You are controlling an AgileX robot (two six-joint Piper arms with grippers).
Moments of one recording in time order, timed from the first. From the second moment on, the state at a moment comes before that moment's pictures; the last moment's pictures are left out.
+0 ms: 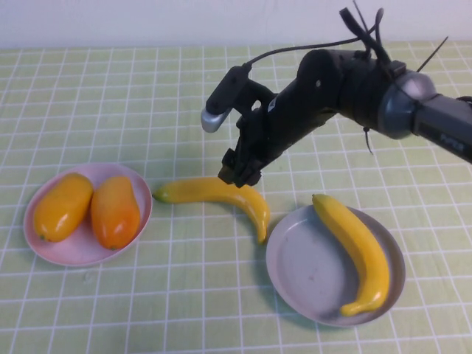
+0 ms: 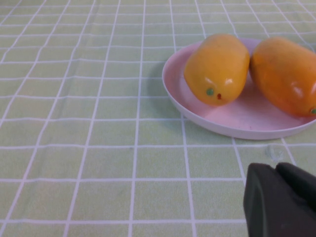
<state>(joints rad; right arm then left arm) 0.58 2.12 -1.81 0.33 0.79 -0.73 -0.02 -0.01 0.03 0.02 0.38 -0.02</state>
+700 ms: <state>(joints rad) 0.59 2.29 -1.91 0.33 0.87 -0.77 -0.02 -0.01 0.03 0.02 0.38 -0.02</state>
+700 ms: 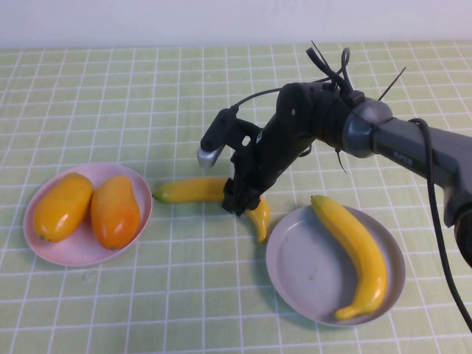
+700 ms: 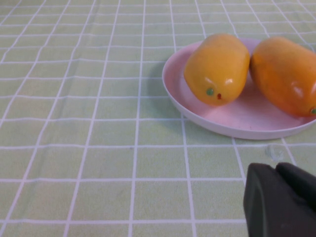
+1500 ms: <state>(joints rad) 0.59 2.10 -1.94 0.16 1.22 0.04 -0.02 -0.01 0.03 0.02 0.38 -0.02</state>
